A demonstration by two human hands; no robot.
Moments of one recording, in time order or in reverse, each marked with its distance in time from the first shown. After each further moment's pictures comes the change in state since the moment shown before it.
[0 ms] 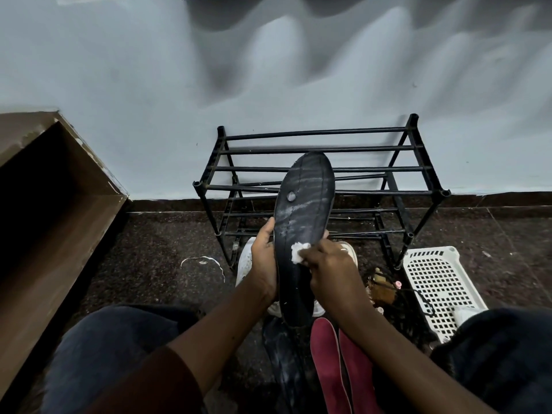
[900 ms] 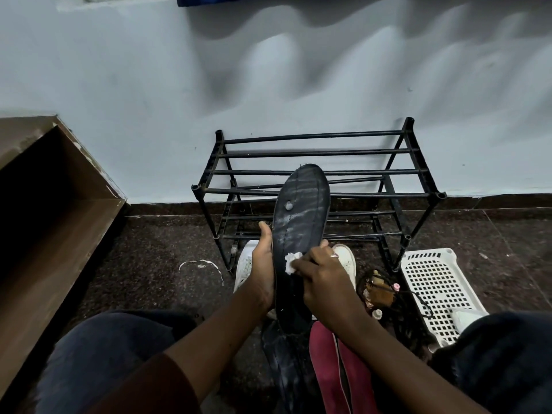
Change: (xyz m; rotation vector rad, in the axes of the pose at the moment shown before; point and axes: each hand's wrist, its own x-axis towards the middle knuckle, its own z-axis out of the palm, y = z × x) left_hand -0.007 -0.002 0.003 0.013 -0.033 -0.021; right_hand -0.010 0.001 0.009 0.031 0.041 -0.086
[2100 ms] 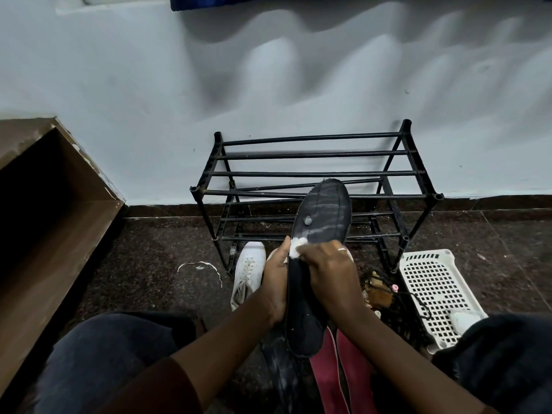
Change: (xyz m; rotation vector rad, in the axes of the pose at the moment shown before) left_hand -0.003 -0.020 0.003 -0.007 0.116 -0.131; right_hand 0.009 0.010 -0.001 -0.075 0.172 0.039
